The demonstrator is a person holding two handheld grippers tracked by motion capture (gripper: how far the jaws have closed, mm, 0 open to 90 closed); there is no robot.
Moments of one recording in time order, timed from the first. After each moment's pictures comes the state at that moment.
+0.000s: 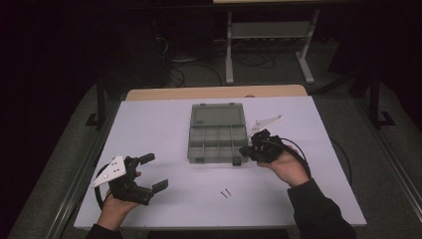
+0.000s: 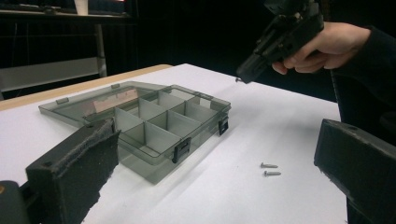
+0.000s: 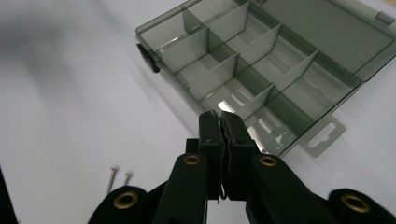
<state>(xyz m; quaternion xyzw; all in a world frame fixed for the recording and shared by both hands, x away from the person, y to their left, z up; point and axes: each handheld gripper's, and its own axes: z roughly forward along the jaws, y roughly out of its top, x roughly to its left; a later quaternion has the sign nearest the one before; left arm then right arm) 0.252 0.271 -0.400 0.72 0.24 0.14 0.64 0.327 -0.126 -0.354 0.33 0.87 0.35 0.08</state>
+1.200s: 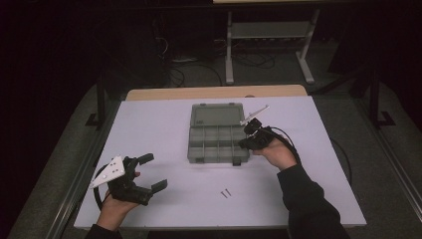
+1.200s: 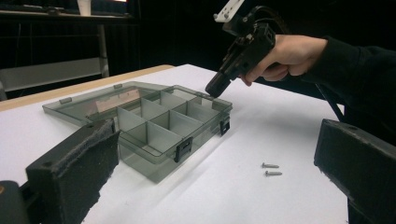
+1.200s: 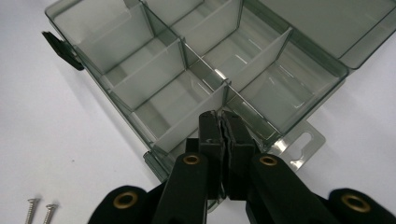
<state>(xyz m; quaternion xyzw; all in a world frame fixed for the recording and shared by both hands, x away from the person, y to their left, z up) 0.250 0.272 -0.400 0.72 0.25 0.14 0.64 0.385 -0.117 -0.386 0.37 0.88 0.30 0.07</state>
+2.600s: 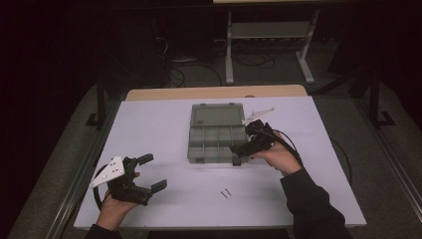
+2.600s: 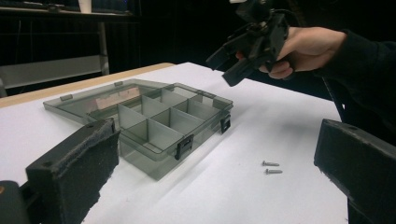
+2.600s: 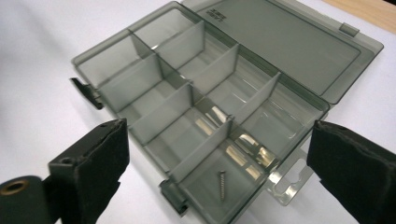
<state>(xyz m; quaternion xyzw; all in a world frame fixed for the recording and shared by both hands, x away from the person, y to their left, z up) 0.250 0.274 -0.400 0.72 0.25 0.14 0.64 0.368 -0.116 -0.373 0.37 0.85 0.36 0.12</state>
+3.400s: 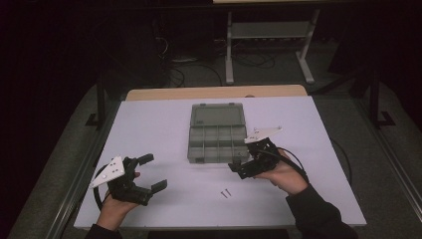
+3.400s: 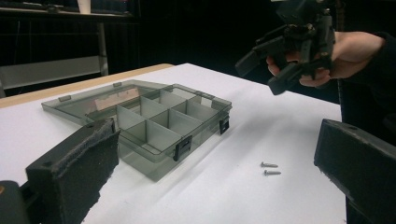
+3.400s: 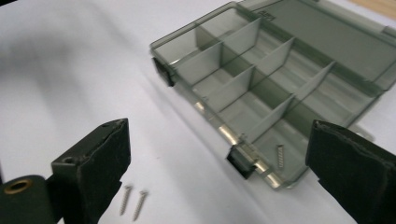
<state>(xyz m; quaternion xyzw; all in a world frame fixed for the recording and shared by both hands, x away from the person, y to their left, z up) 0.250 0.273 -0.400 0.71 0.25 0.13 0.64 0.307 -0.116 -0.367 0.34 0.85 0.39 0.10</state>
